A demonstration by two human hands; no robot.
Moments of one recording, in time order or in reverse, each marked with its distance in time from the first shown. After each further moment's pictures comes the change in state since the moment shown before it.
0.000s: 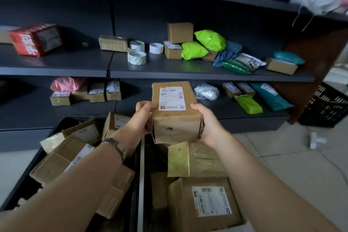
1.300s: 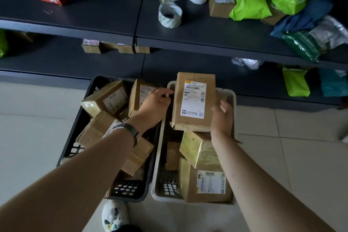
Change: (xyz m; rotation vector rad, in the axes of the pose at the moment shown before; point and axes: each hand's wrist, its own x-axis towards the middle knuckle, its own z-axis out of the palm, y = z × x) left_hand 0.032 0.055 -0.022 0.641 0.140 -0.131; right_hand 0.031 -0.040 0.053 -0.253 0.427 0.048
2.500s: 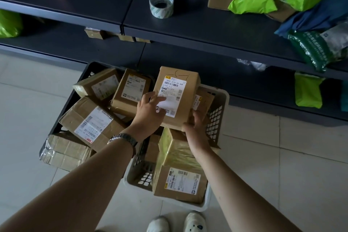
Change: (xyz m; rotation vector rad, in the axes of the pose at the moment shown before) left_hand -0.016 0.037 0.087 0.187 0.133 -0.148; right_hand 0.031 0.017 -0.058 -0.207 -0.621 0.059
